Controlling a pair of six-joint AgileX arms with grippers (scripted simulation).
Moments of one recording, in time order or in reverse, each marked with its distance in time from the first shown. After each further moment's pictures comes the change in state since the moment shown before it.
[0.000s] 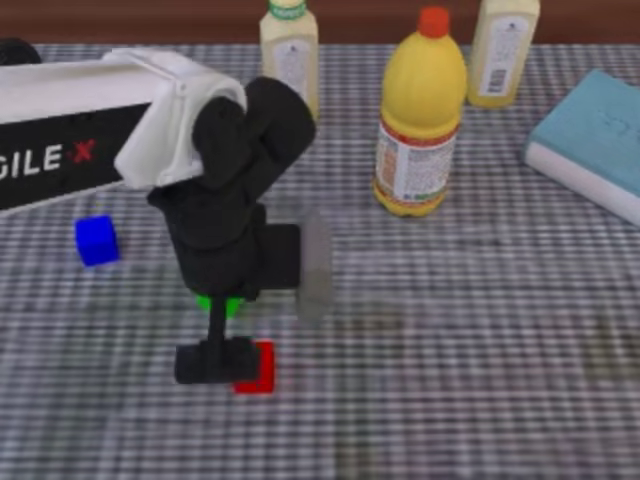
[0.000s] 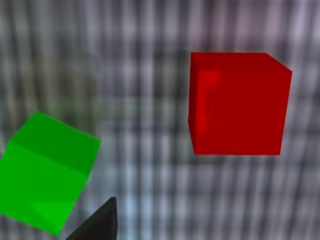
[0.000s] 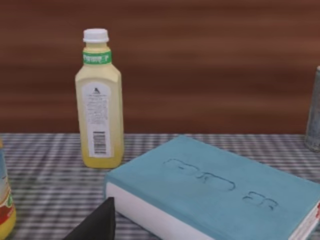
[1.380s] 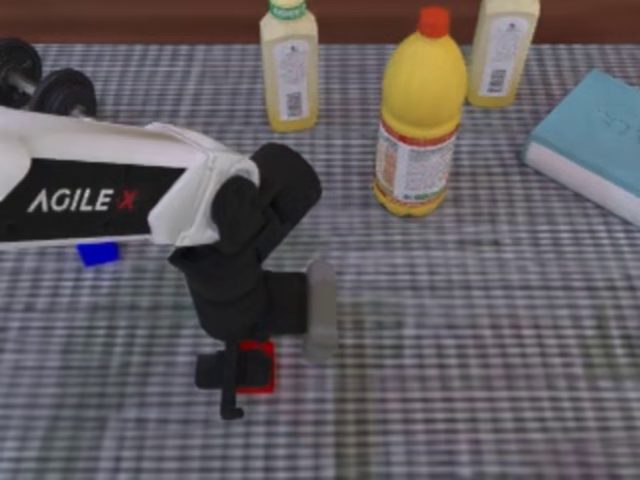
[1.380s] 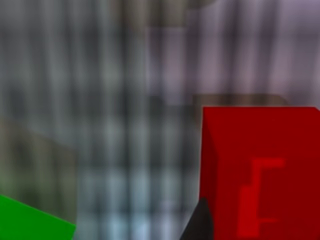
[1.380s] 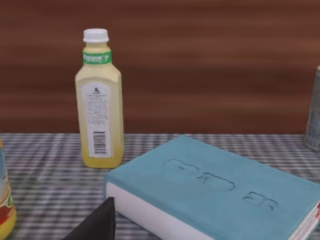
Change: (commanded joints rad) left arm -0.021 0.096 -0.148 0.248 0.000 -0.001; right arm 0.000 0.000 0.000 0.000 0.000 0.000
